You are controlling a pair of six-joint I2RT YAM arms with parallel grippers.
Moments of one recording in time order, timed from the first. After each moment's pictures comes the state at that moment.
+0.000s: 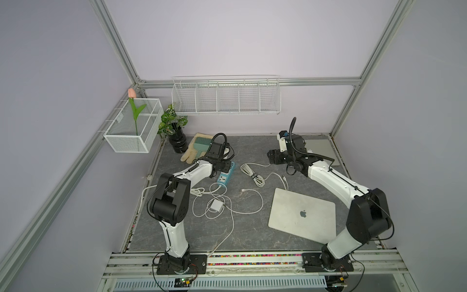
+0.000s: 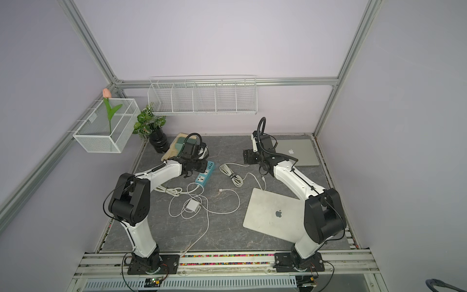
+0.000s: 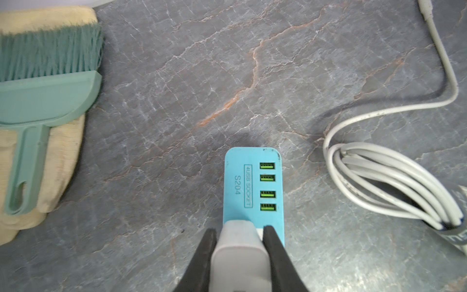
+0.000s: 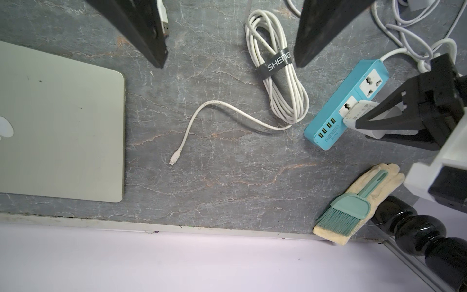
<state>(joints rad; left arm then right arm) -0.42 1.86 1.28 -0.30 -0.03 0.03 0.43 1.62 1.28 -0.32 0.00 0.23</state>
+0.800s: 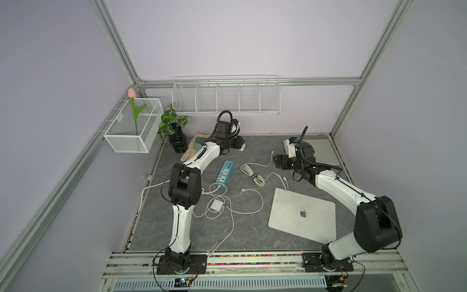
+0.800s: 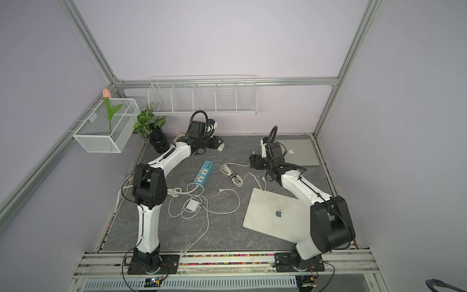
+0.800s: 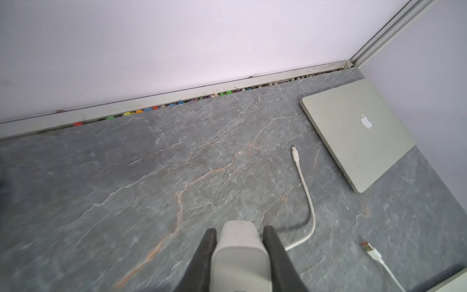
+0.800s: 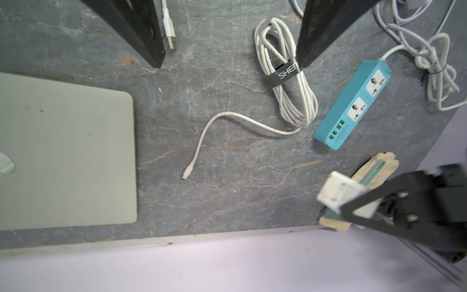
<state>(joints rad) -0.42 2.24 1.93 -0.35 0.34 -0.18 0.35 1.50 1.01 -0.10 -0.10 0.29</state>
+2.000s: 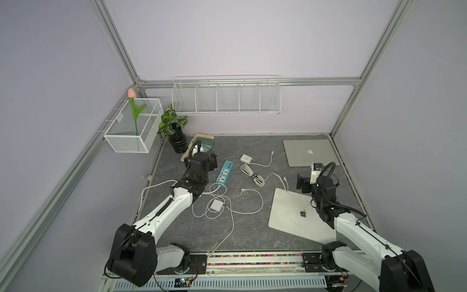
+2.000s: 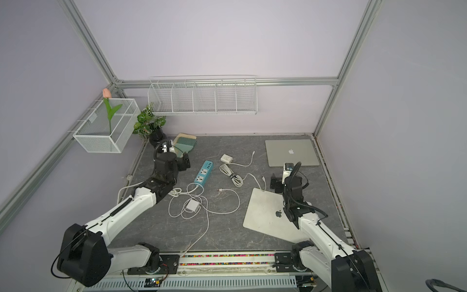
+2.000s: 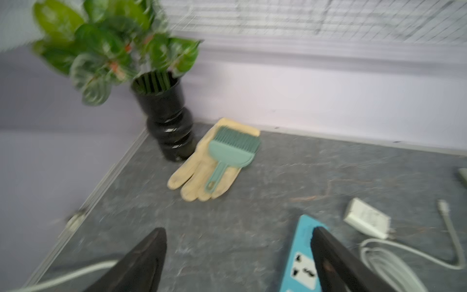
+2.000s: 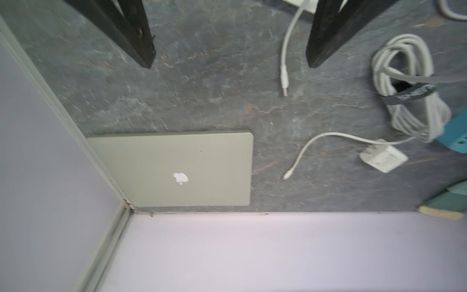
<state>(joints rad) -0.43 1.24 0.75 0.08 -0.57 -0.19 0.27 1.00 0.39 0.21 0.30 0.10</state>
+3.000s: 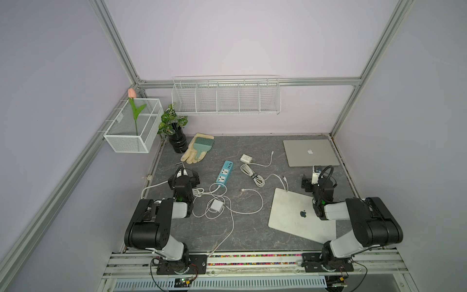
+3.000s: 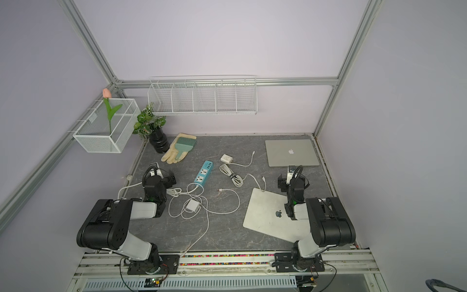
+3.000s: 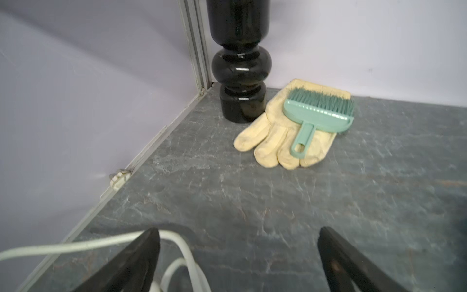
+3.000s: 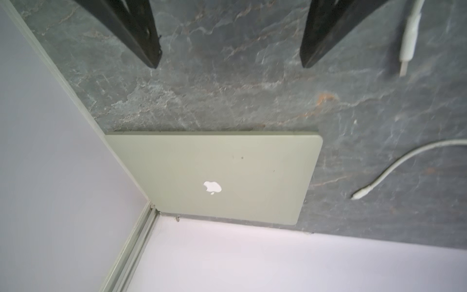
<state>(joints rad) -0.08 1.54 0.41 0.85 -0.34 -0.05 0.04 1.55 0.33 0.90 0.16 -0.06</state>
